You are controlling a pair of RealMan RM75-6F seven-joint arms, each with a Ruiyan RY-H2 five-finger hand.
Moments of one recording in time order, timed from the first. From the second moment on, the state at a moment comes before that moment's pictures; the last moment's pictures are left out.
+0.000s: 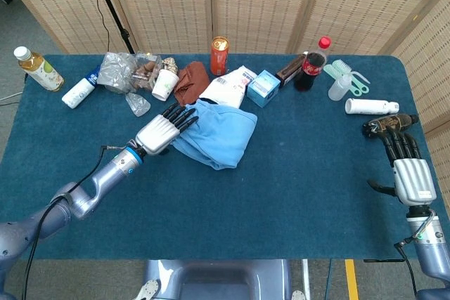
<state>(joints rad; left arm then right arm) -0.94 -1.70 -0.05 -0.78 1.63 0.94 -0.10 0.30 -1.28 0.08 -1.23 -1.44 1.43 0.19</state>
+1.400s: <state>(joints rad) -1.01 -1.97 -0.03 -0.45 1.59 0.89 -0.11 0.27 -1.25 0.12 -1.26 -1.48 1.45 0.23</state>
